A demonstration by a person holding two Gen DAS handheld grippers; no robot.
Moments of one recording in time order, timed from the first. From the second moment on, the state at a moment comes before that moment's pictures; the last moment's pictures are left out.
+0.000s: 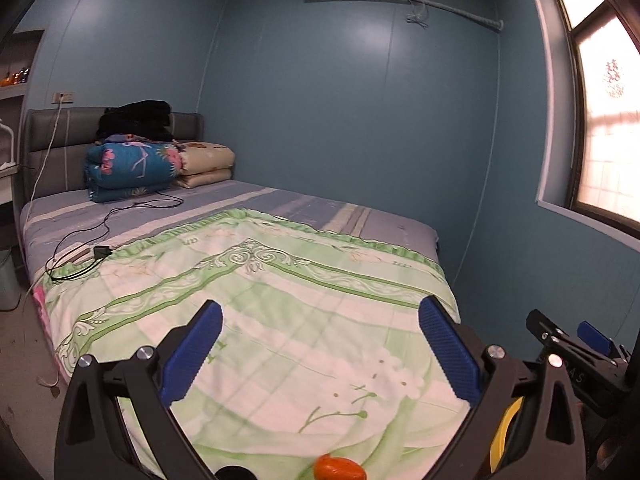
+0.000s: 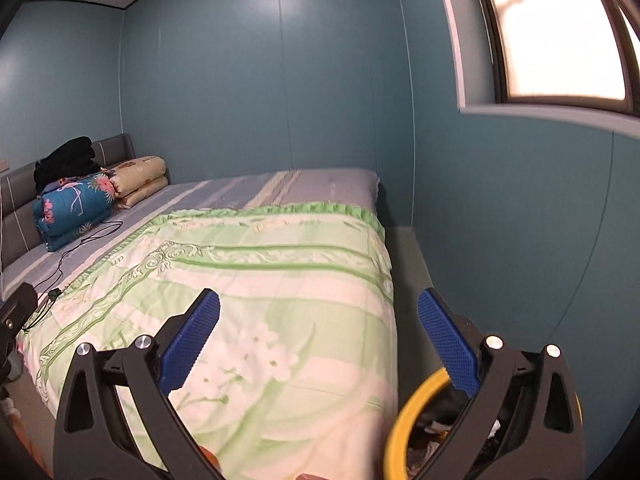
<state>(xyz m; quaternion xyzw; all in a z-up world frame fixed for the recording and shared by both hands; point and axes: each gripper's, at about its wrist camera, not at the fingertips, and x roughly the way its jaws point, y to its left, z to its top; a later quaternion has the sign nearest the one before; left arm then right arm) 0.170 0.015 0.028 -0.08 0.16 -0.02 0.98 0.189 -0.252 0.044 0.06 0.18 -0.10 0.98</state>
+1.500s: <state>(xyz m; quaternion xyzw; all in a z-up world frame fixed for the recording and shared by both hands) 0.106 0.040 0.059 -0.09 0.12 0.01 0.99 0.157 -0.207 0.069 0.04 0.10 -0.11 0.99</state>
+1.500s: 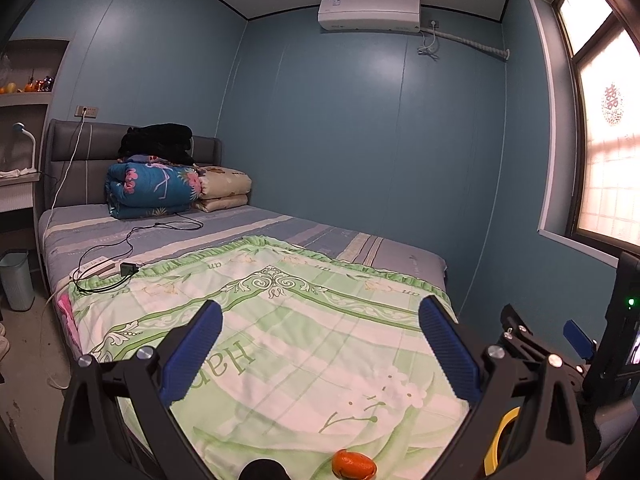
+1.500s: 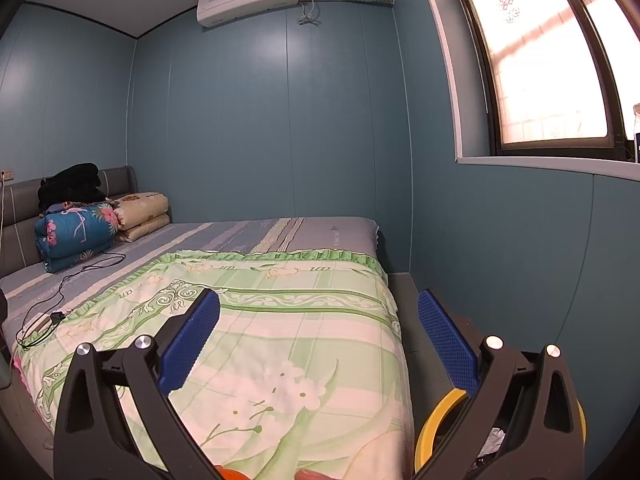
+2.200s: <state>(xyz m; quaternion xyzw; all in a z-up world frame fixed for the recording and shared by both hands) 0.105 0.039 0.058 -0.09 0.12 0.01 0.99 0.158 -0.207 0.066 0.05 0.11 -0.11 0.99</state>
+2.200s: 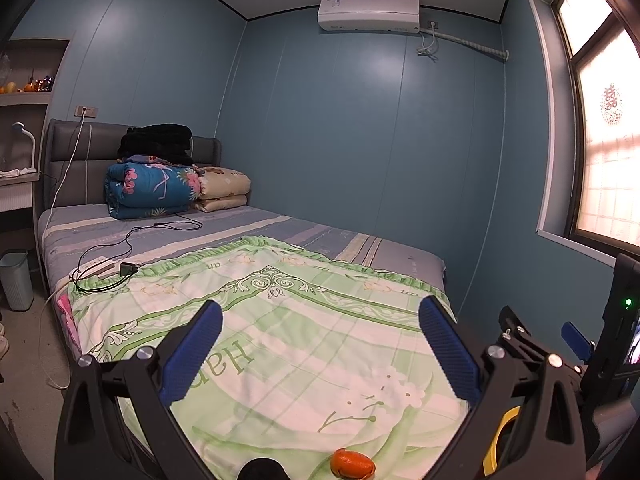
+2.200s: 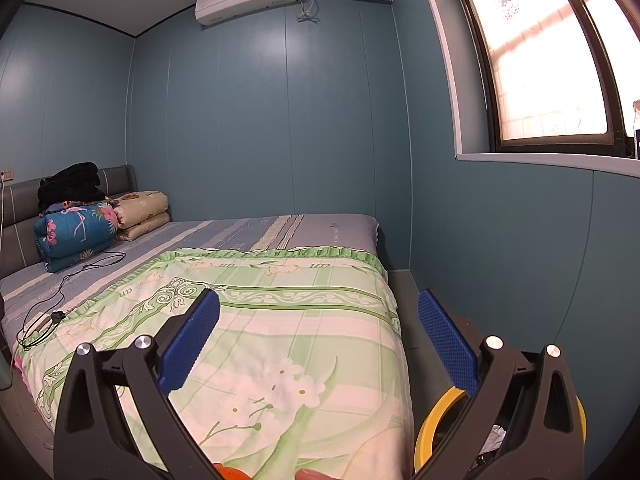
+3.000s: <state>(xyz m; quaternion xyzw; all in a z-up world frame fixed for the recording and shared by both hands) 0.106 0.034 0.055 -0.09 0.12 0.00 0.99 0.162 -0.210 0.062 0.05 0.12 -0.11 0.99</state>
